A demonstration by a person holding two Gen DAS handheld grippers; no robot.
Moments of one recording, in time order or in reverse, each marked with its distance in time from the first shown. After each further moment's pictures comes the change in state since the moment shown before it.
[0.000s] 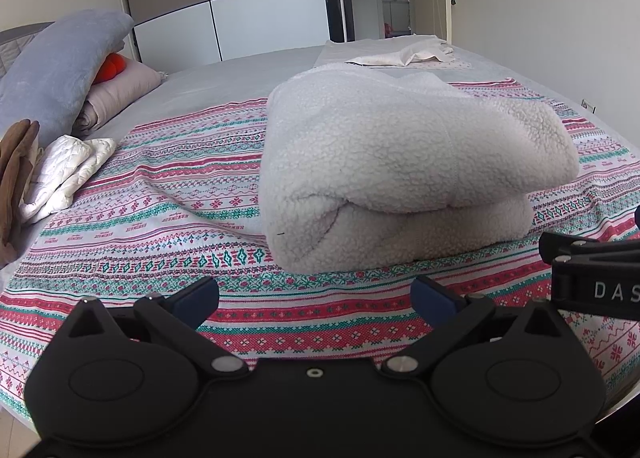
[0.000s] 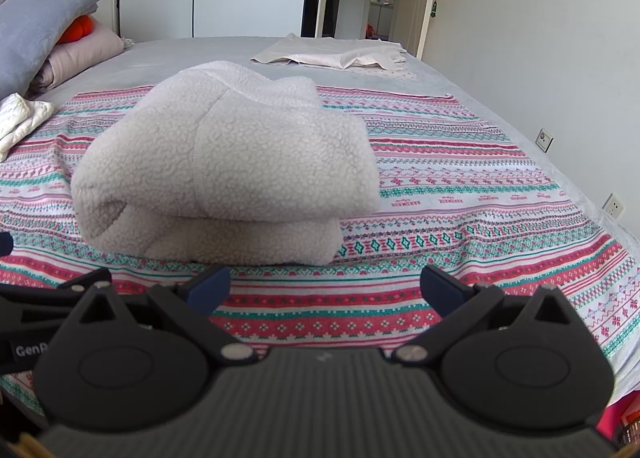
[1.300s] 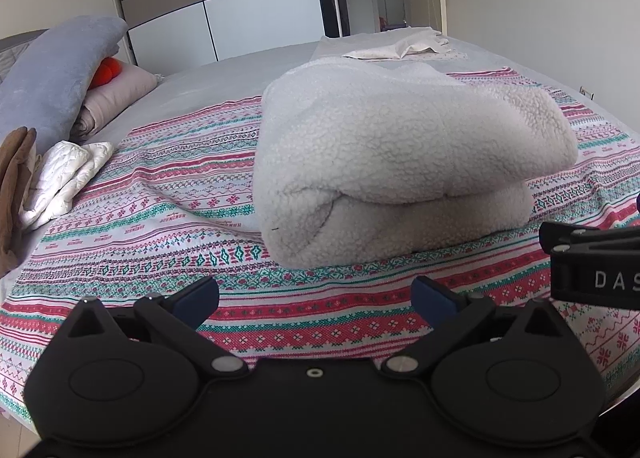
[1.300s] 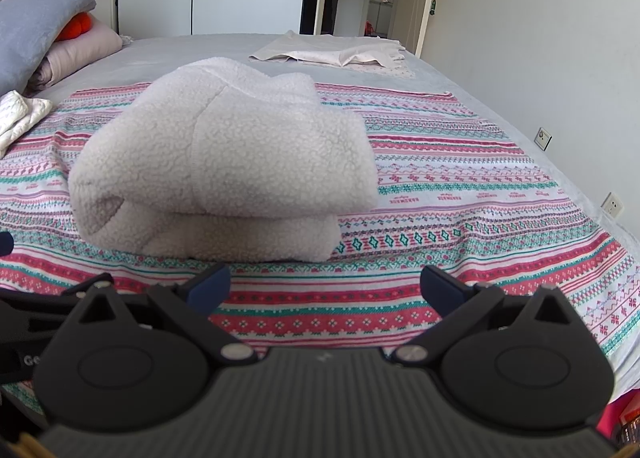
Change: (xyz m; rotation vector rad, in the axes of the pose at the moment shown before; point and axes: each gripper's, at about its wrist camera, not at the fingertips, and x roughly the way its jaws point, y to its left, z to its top) left arm 0.005 -0.005 -0.002 0.039 0.012 0.009; right arm 0.001 -0.001 -0.002 0.002 0.005 -0.004
